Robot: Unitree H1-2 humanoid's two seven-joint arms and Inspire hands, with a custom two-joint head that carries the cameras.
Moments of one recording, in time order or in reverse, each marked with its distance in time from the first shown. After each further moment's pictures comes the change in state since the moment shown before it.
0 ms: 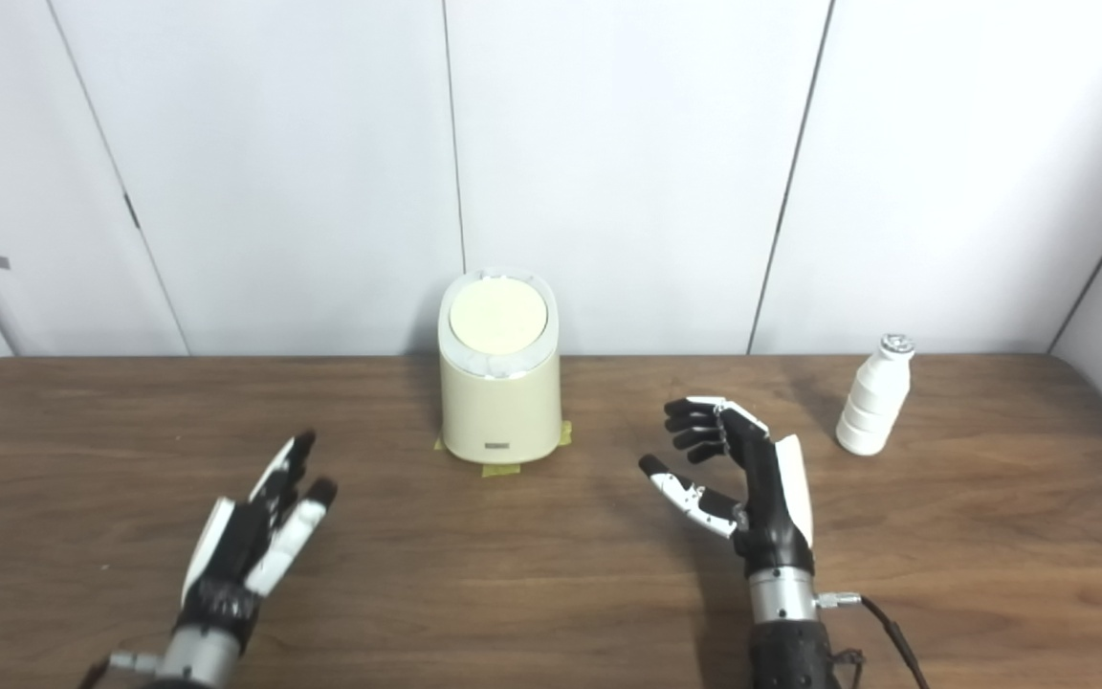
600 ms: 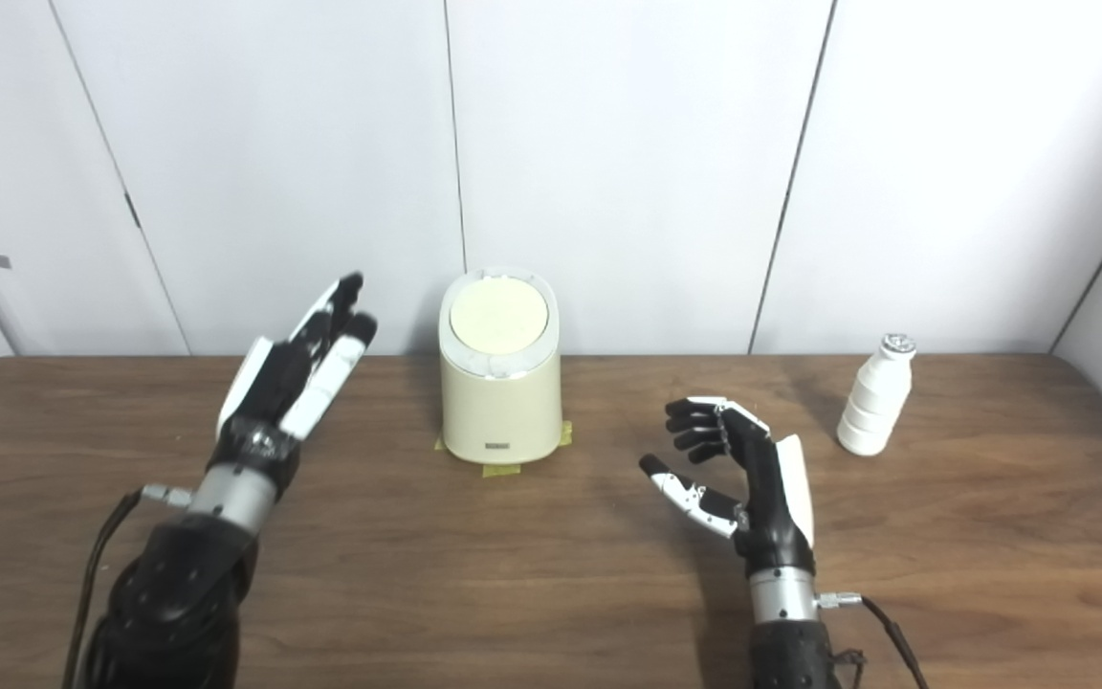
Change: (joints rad) left arm -0.300 -0.083 0.022 -0.065 0.062 0.177 -0.091; right arm 0.001 0.001 -0.001 -0.003 -0.001 0.003 0.000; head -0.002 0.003
